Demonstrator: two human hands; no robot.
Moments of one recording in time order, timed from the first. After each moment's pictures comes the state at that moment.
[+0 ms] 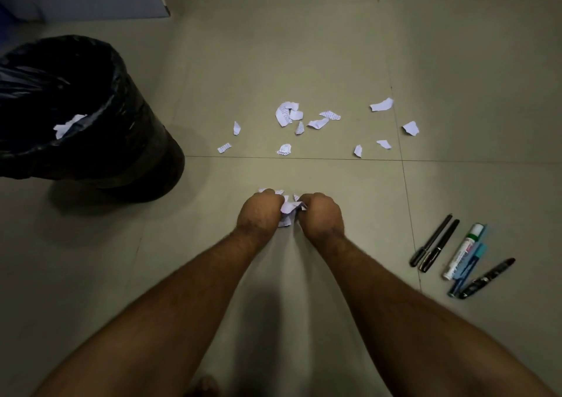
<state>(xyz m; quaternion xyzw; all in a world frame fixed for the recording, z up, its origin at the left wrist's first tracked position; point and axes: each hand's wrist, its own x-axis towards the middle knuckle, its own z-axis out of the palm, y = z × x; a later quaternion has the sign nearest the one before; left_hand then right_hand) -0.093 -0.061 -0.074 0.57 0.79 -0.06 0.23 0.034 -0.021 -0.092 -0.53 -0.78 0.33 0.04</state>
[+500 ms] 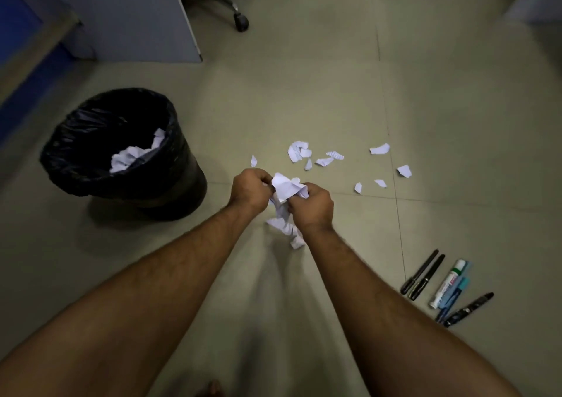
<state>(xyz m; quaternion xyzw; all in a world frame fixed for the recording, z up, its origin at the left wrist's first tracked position) -0.139 -0.048 0.042 0.35 0.86 0.27 0.25 -0.011 -0.016 0.022 -0.58 -0.58 0.52 0.25</state>
